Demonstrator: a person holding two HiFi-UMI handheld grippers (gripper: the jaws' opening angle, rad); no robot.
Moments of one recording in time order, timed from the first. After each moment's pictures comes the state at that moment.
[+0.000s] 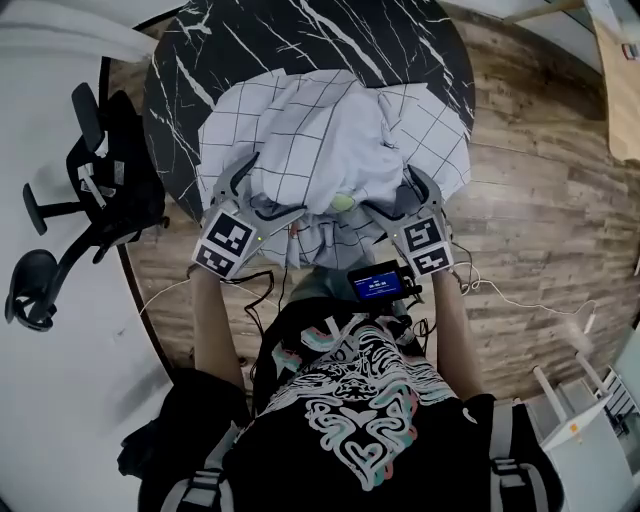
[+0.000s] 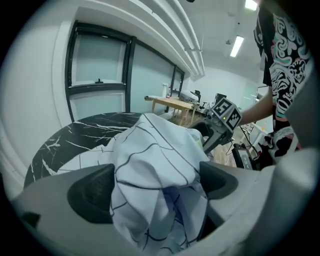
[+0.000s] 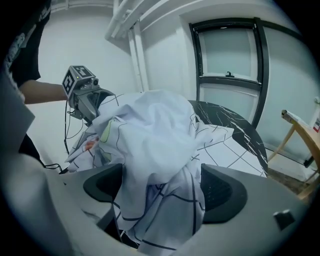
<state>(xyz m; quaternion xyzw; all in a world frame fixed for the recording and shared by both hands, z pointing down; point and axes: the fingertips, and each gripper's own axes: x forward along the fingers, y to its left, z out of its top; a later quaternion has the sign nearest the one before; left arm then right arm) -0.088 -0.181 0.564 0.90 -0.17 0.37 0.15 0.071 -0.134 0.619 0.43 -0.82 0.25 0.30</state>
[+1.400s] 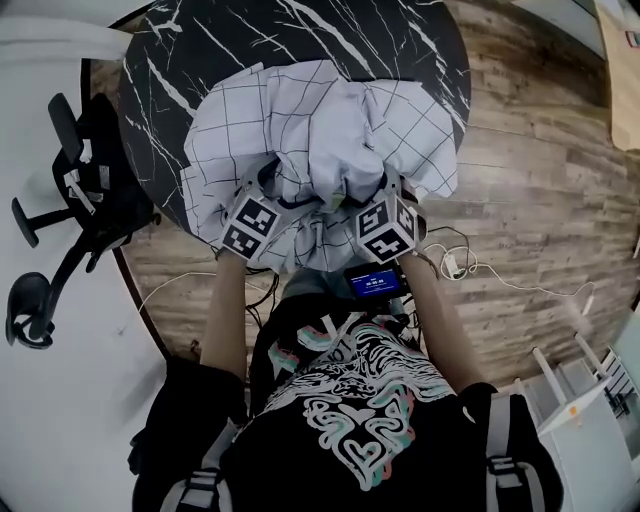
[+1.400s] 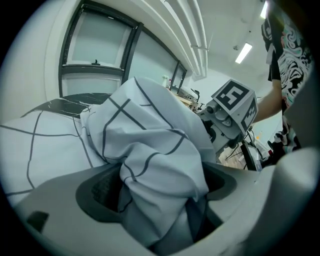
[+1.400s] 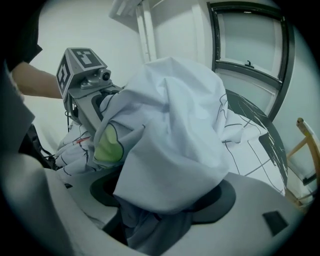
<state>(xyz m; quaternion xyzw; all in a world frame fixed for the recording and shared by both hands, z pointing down) -0.034 -0.169 0.645 0.89 -0.14 0.37 0.21 0.032 -0.144 0.667 0.36 -0.81 0.26 0.39</state>
